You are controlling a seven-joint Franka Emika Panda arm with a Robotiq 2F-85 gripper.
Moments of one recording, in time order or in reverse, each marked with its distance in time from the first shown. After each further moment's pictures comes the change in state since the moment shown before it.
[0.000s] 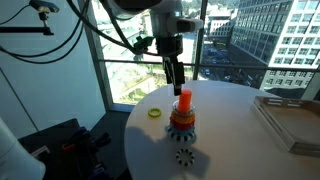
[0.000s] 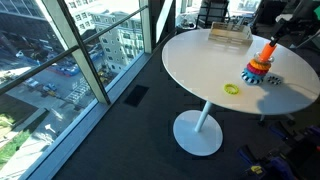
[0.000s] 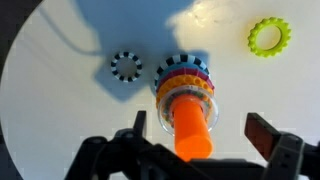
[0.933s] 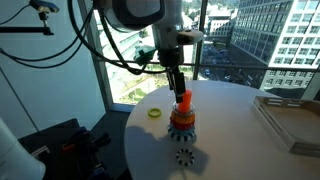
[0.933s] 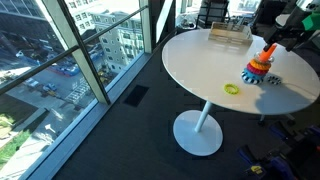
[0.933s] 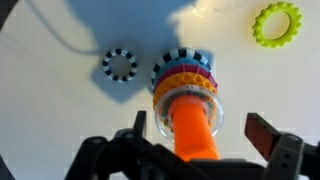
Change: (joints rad) arm 0.000 0.058 -0.002 -0.026 -0.001 0.113 0.048
